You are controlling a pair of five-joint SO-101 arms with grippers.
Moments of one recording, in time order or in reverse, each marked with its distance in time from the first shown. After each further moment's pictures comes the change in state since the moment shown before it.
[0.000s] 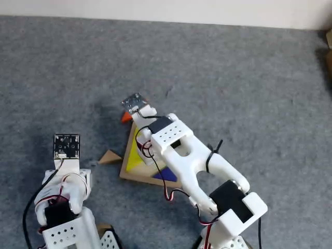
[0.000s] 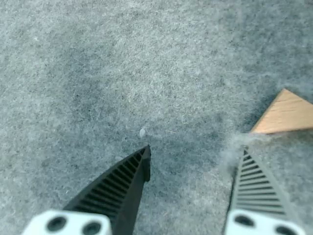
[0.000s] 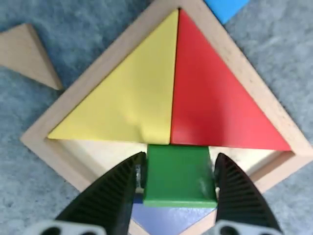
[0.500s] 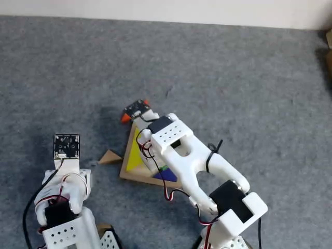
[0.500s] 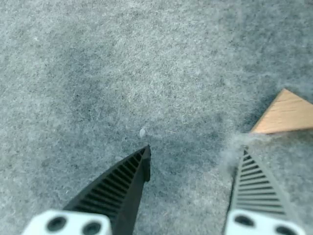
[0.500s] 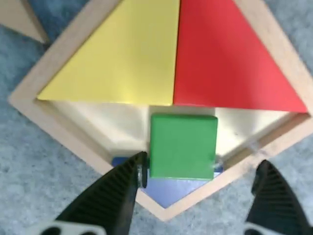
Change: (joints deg) left arm 0.0 0.0 0.0 0.0 0.0; right arm 0.0 0.0 0.0 8.4 -0.1
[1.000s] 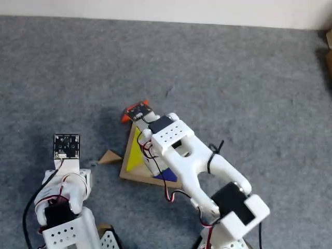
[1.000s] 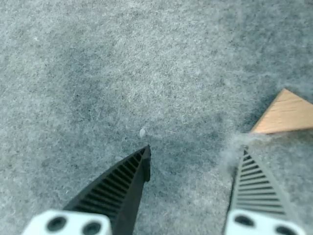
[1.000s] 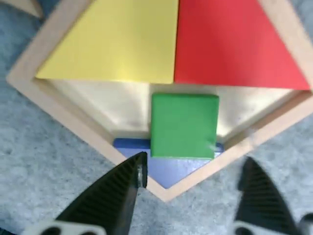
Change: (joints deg) left arm 0.0 0.0 0.0 0.0 0.0; right arm 0.0 -2.8 -0.1 4.4 -0.3
